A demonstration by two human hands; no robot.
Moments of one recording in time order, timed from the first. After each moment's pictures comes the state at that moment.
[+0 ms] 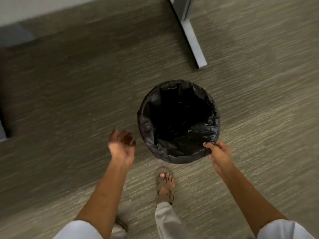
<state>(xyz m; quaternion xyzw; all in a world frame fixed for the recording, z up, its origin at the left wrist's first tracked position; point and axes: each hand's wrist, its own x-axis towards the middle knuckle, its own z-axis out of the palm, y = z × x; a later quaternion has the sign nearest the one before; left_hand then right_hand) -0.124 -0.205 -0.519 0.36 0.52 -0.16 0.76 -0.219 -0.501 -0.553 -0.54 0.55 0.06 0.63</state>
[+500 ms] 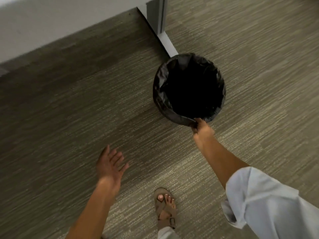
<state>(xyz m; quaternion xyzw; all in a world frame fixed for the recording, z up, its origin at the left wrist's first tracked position) -0.079 -0.240 -0.527 0.50 0.48 -0.24 0.68 -0.069 -0.551 -0.594 -0.31 0.66 -0.08 0.68</state>
